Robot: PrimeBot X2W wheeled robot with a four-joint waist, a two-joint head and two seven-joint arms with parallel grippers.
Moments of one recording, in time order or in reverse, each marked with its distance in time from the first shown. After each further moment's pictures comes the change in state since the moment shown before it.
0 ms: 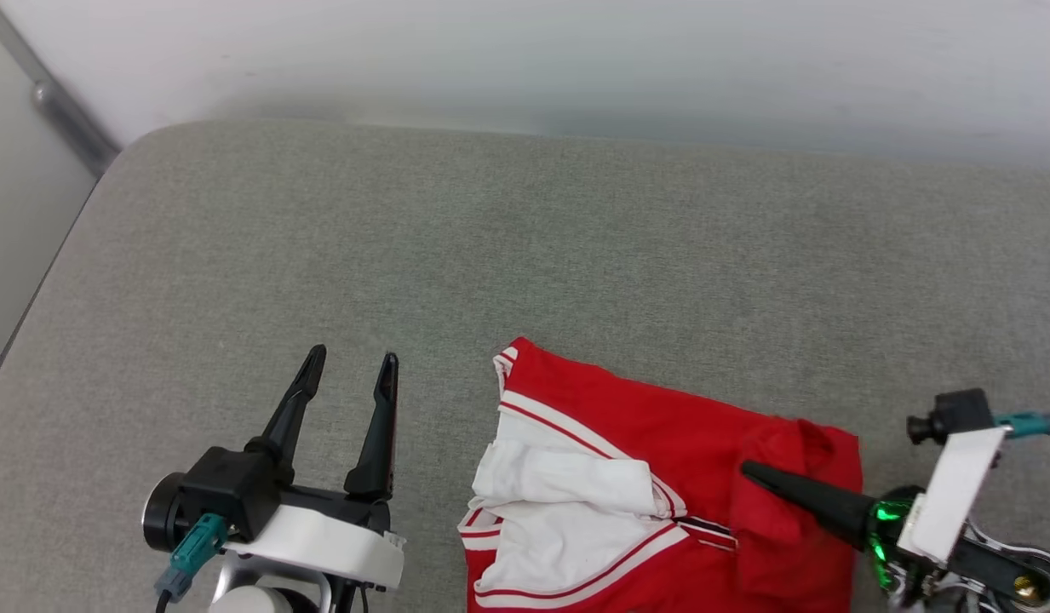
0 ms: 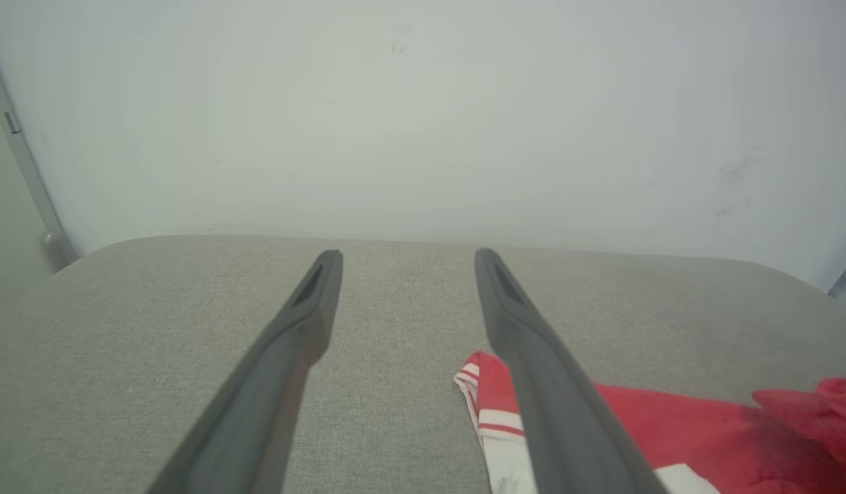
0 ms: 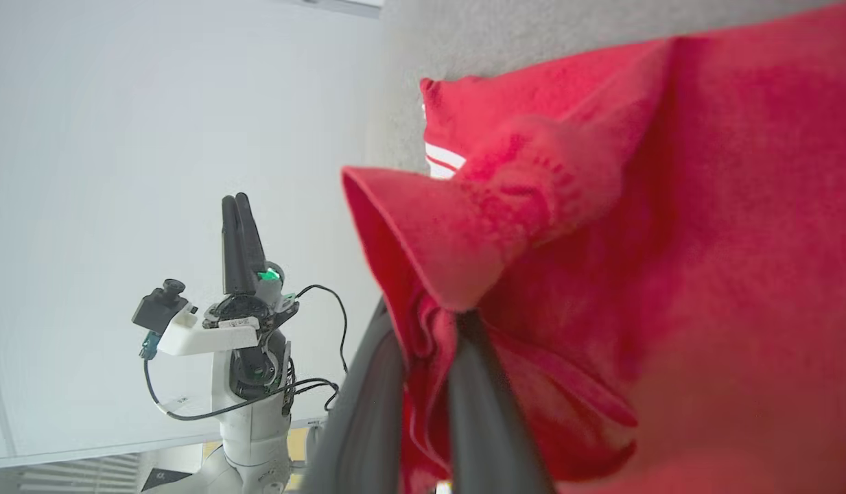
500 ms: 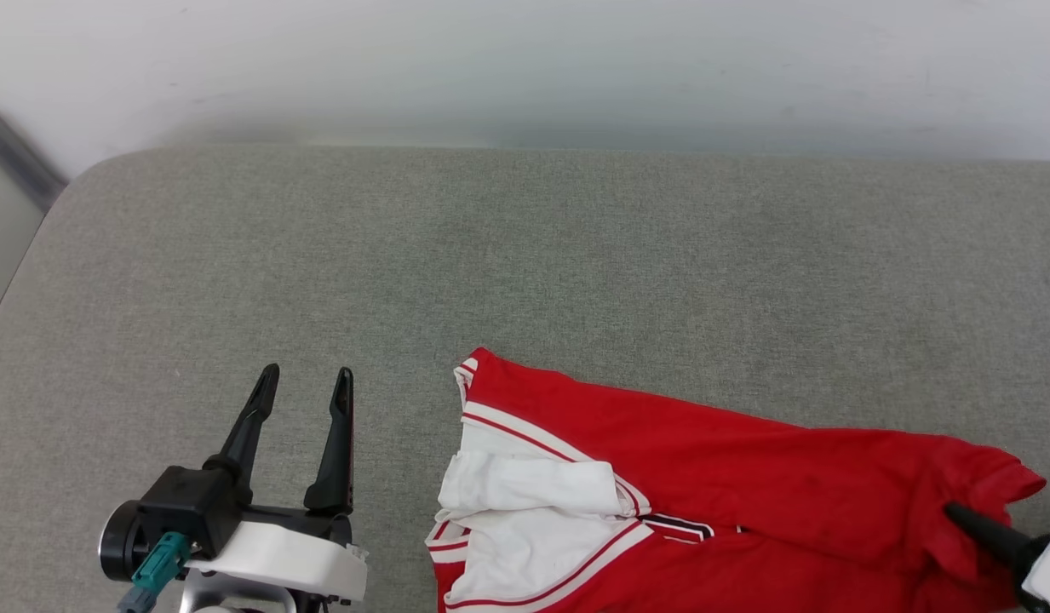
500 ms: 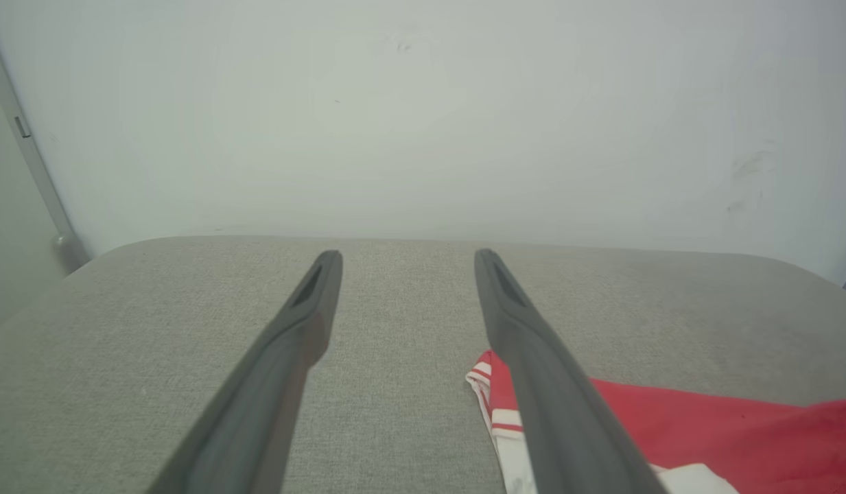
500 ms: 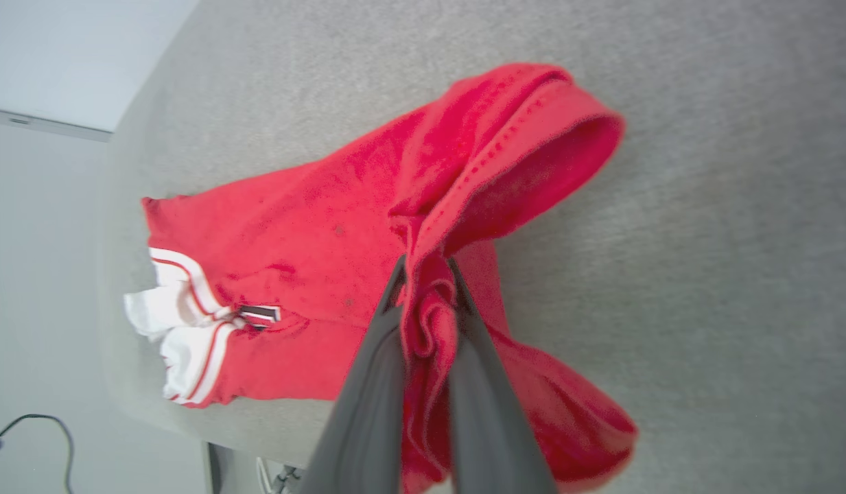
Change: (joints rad) left arm 0.049 0.043 0.042 -0.021 -0.015 0.046 0.001; right arm 0.115 -0.066 -0.227 -0.126 -0.582 0.000 -0.130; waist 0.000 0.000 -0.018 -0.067
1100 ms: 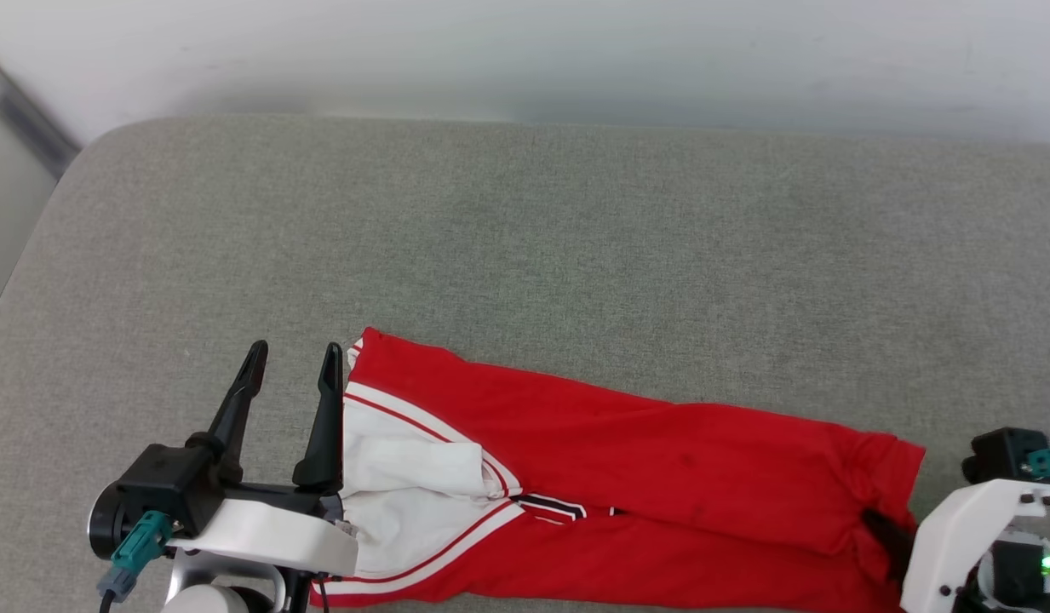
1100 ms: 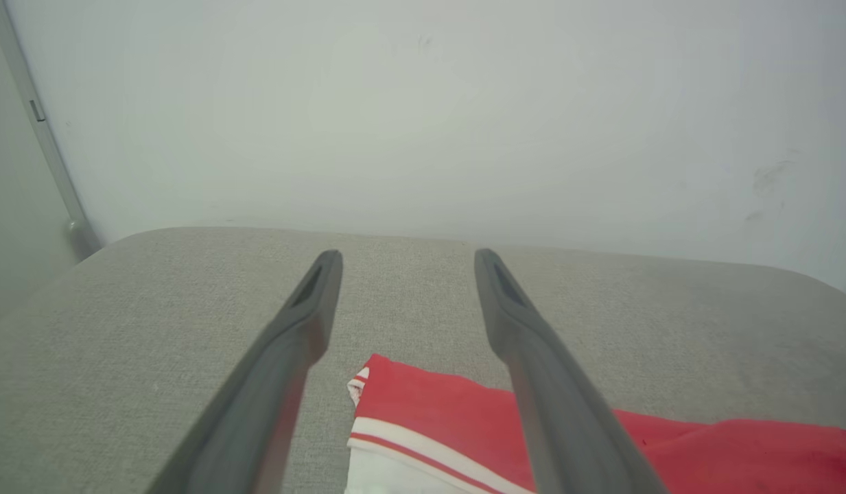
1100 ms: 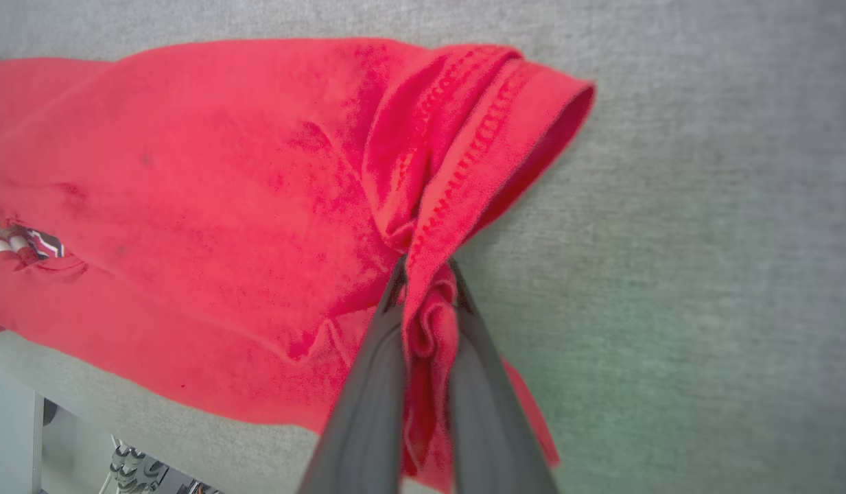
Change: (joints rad) left arm -0.038 0.007 0.008 -0.002 -0.038 -0.010 0.000; right arm -0.010 -0.064 0.349 0.100 -0.160 0.000 -0.228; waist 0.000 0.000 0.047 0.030
